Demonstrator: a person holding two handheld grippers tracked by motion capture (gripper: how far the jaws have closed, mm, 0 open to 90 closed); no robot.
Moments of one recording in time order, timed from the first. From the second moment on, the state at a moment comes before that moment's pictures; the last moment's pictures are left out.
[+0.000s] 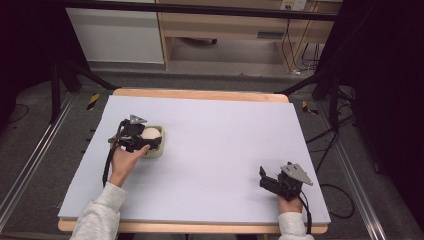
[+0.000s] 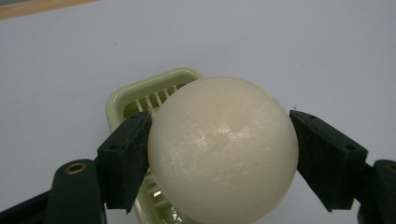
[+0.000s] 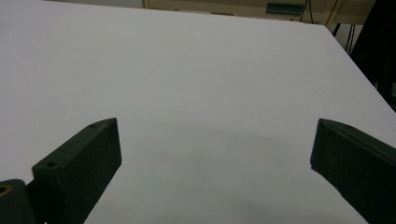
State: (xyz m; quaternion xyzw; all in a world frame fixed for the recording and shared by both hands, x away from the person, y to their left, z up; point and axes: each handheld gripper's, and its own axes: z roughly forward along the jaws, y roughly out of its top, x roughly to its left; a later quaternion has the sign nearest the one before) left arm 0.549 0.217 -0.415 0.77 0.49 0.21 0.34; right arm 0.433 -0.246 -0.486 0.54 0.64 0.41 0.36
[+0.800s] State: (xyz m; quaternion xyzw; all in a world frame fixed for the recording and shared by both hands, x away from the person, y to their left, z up) left arm 0.569 0.223 -0.431 0.77 0.50 0.21 0.32; right arm 0.434 -0.246 -0.486 0.54 0.64 0.41 0.36
